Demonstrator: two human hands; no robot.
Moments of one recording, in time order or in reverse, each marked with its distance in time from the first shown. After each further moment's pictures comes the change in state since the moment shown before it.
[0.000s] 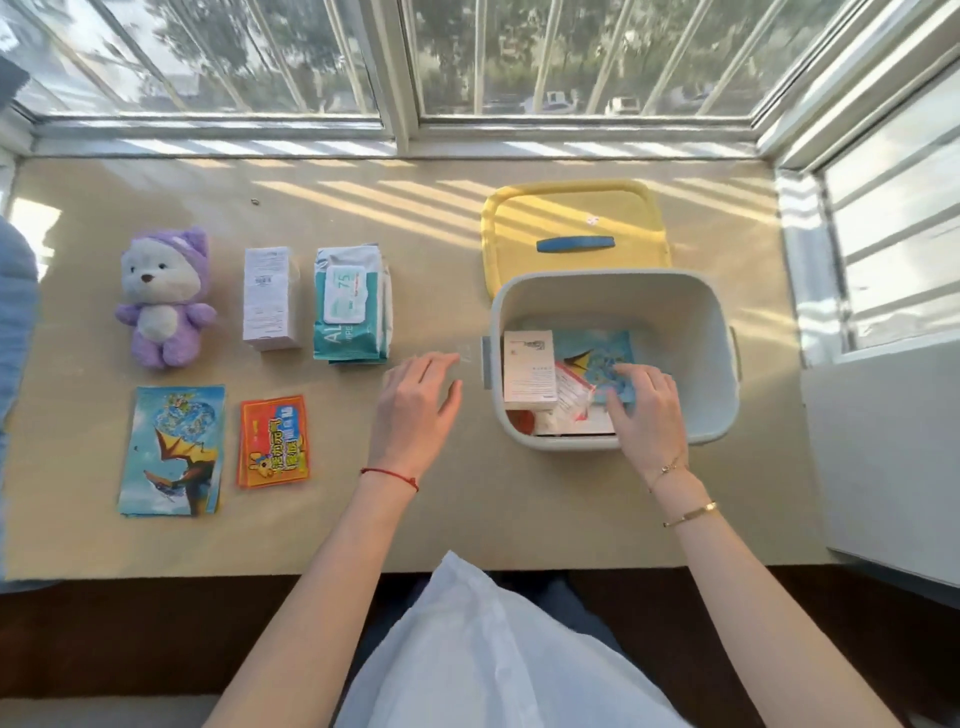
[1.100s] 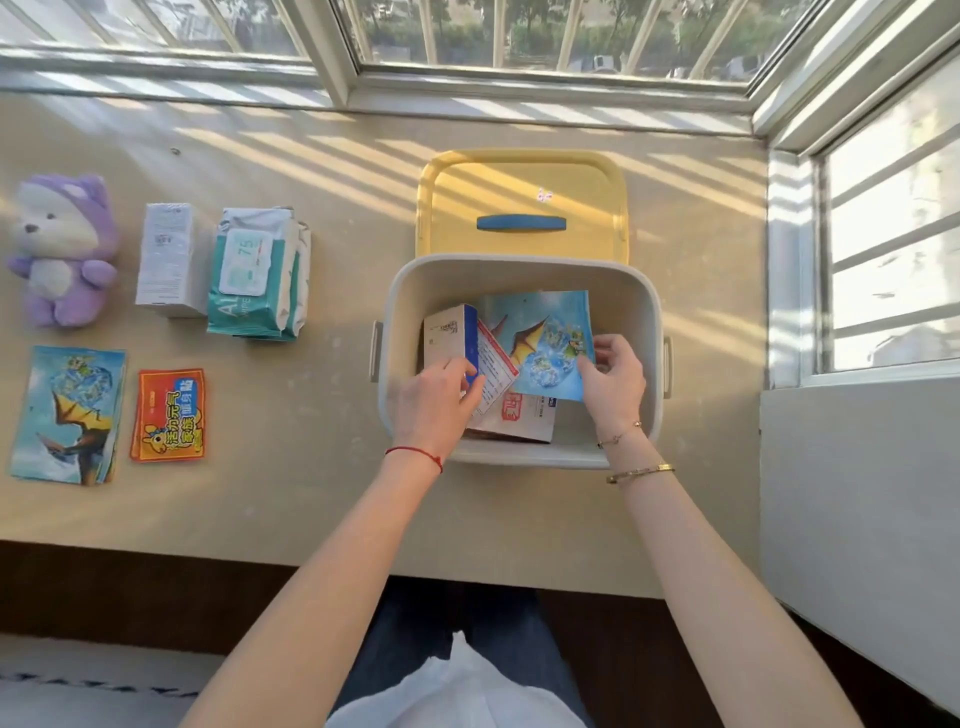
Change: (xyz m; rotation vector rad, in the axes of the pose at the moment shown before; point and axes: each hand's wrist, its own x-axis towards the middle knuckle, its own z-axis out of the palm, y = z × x) left_hand 0.033 0.115 0.144 0.031 -0.217 -0.252; right_hand 0.083 0.094 0.000 0.565 -0.079 0.478
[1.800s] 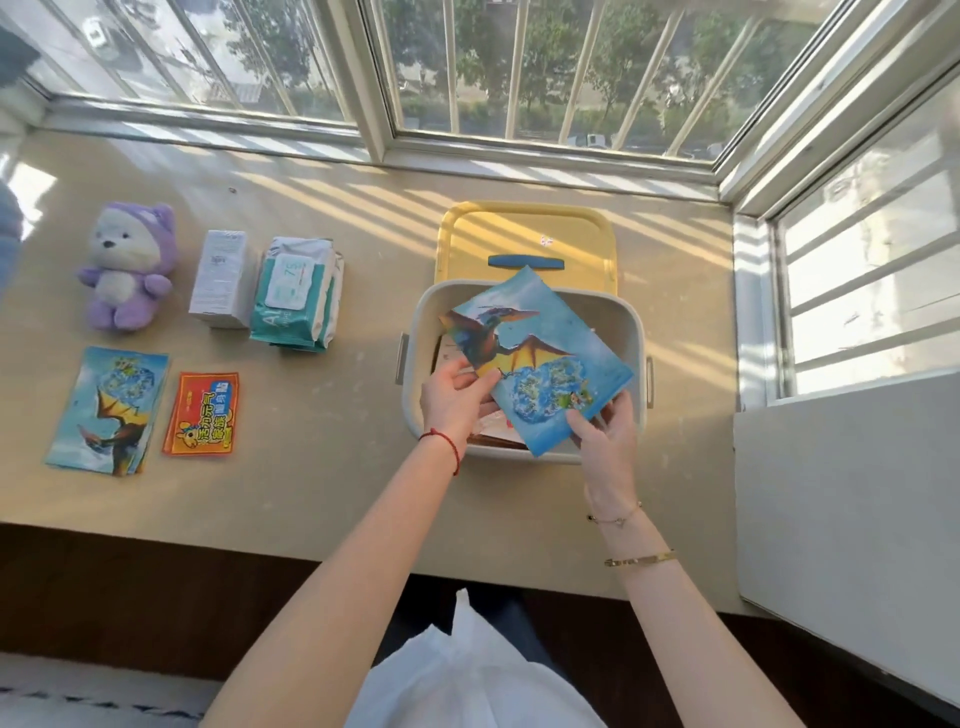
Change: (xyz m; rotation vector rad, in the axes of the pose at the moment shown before) left_hand -0.027 0.046 -0.048 -1.304 -0.021 -0.603; right_hand -0.113 -0.030 -0.033 0.579 -0.134 0.021
